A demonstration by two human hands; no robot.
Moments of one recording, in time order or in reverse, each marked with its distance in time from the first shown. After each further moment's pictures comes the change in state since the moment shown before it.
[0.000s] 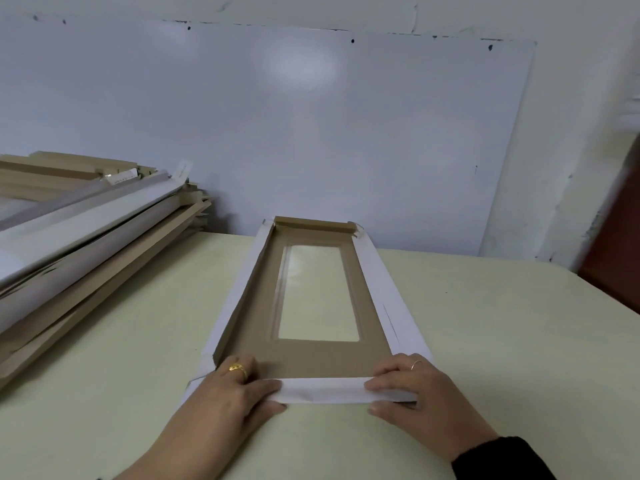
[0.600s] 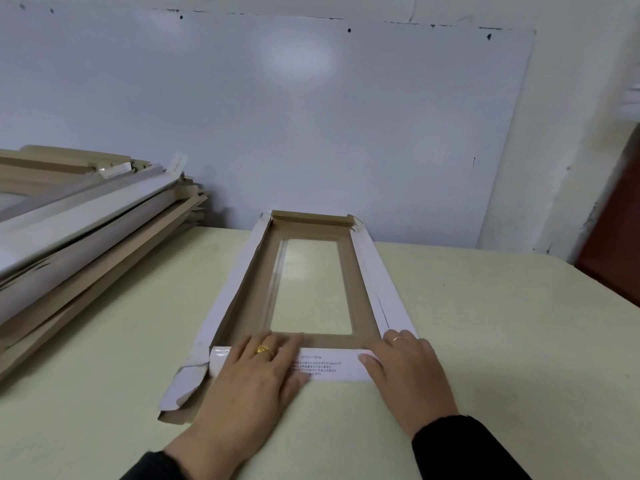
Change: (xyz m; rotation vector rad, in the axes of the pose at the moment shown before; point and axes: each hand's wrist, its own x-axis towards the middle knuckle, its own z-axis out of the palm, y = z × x) left_hand 0.024 0.025 0.001 -0.026 -0.205 -0.137; right_hand 0.024 -0.015 0.018 -0.616 0.290 -0.032
